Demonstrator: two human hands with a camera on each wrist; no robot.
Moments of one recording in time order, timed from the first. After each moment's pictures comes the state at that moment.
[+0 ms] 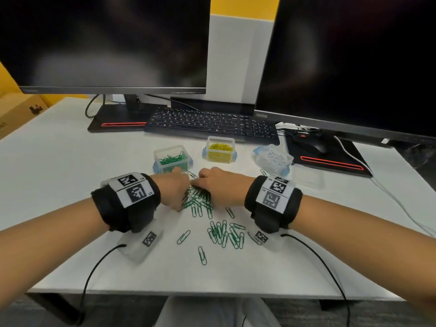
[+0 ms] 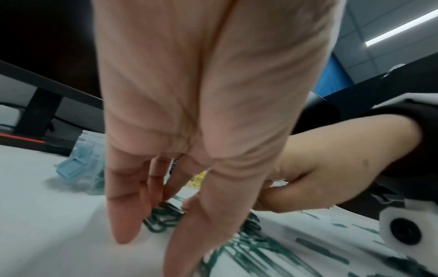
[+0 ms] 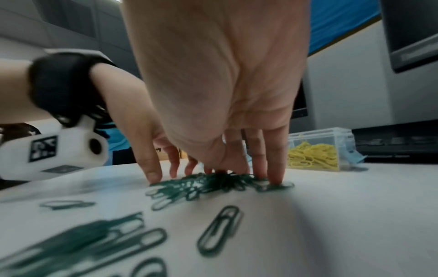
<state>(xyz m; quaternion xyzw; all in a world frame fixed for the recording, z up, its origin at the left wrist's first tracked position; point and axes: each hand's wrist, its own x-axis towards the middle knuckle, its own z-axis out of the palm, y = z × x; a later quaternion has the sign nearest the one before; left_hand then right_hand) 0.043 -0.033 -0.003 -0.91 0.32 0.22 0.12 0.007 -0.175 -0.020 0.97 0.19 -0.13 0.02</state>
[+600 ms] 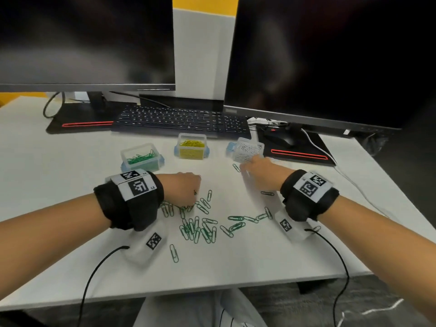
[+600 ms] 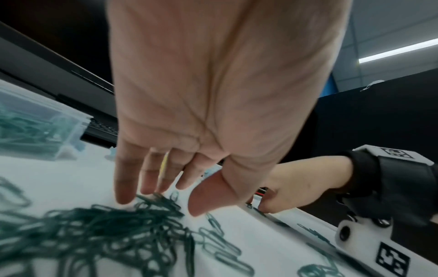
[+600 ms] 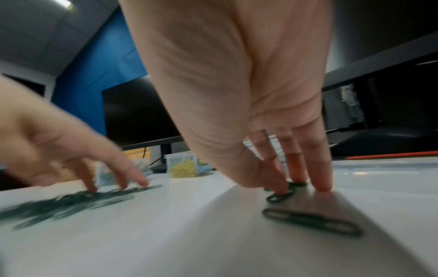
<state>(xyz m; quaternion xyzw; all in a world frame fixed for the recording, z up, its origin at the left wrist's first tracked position) 0.024 -0.089 -0.007 -0.88 0.41 0.23 0.04 -0.052 -0.291 0.003 0.98 -0.06 -0.17 0.04</state>
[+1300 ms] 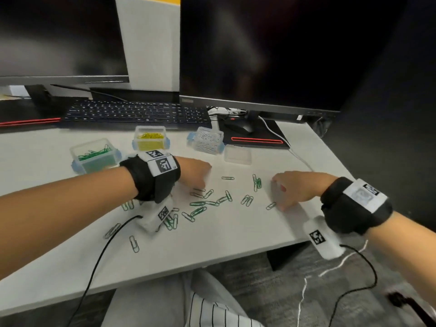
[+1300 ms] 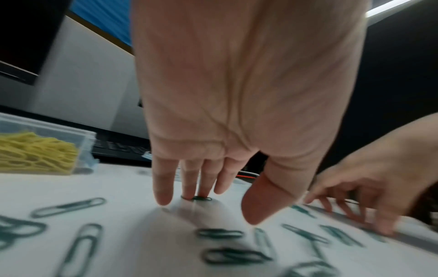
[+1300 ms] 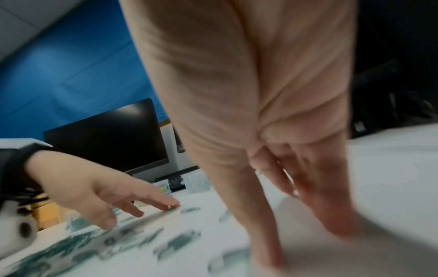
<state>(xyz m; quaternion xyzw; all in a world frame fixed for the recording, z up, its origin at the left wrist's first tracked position) -0.008 -0.181 0.000 -0.83 0.50 0.22 0.06 -0.183 -0.360 0.026 0.93 -0.19 -0.30 0.00</state>
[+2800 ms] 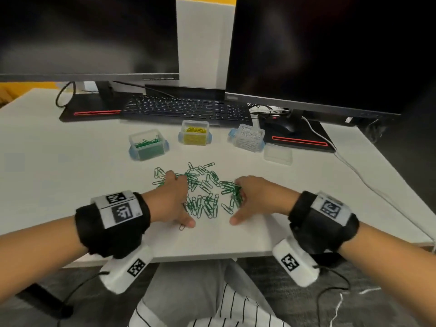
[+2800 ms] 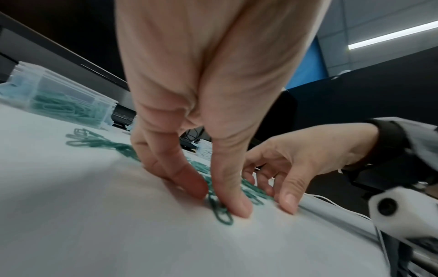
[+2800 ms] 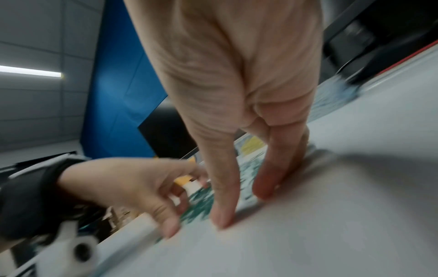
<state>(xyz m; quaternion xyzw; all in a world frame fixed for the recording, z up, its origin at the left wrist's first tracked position) -0.041 -0.045 -0.022 -0.92 0.29 0.25 -0.08 -0.117 -0.245 -0.020 0.96 -0.06 -0.20 -0.18</state>
